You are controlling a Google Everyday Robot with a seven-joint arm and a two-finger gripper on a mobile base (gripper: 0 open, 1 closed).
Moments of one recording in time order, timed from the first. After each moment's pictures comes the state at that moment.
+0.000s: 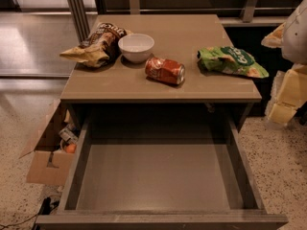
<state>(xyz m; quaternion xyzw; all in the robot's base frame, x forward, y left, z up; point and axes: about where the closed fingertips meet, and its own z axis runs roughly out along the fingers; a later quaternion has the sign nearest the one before) 0.438 -0.217 0.976 -0.60 0.78 -0.03 0.16</state>
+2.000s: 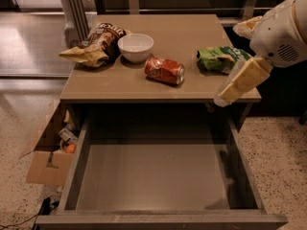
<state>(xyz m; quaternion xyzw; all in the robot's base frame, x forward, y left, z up) 0.497 -0.158 0.977 -0.56 0.75 0.06 0.35</state>
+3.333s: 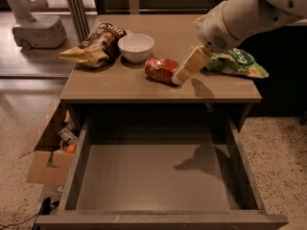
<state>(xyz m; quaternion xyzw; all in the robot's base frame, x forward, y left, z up) 0.606 -0.094 0.942 -0.56 0.73 0.07 0.37</state>
